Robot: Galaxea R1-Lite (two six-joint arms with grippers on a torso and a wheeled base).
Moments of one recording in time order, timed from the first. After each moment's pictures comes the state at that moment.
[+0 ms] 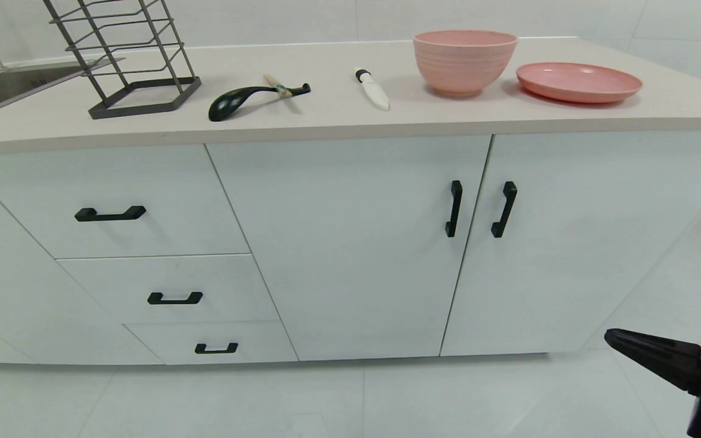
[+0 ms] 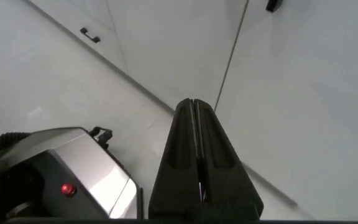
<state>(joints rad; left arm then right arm) -0.11 0.10 -0.17 -0.15 -0.19 0.03 0.13 1.22 -0.14 -0.87 0.55 -0.28</state>
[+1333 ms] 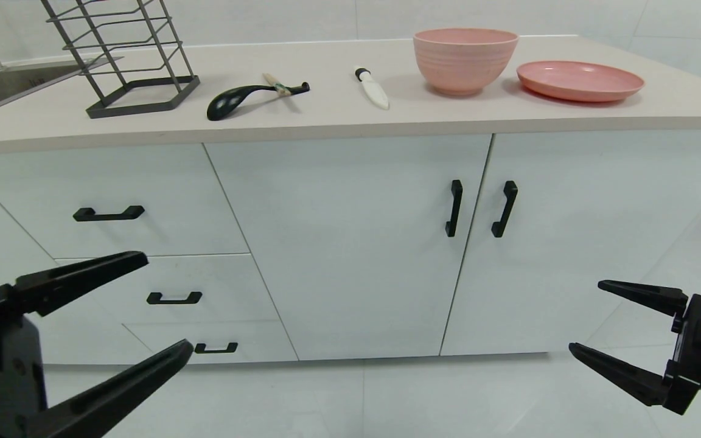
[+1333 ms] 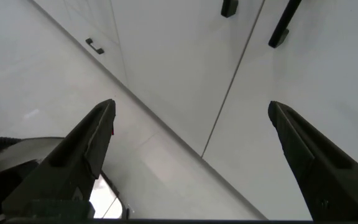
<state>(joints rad) -0.35 0.95 -0.39 -0.62 -0.46 0.10 0.14 1.34 -0.17 -1.03 0.61 -0.32</state>
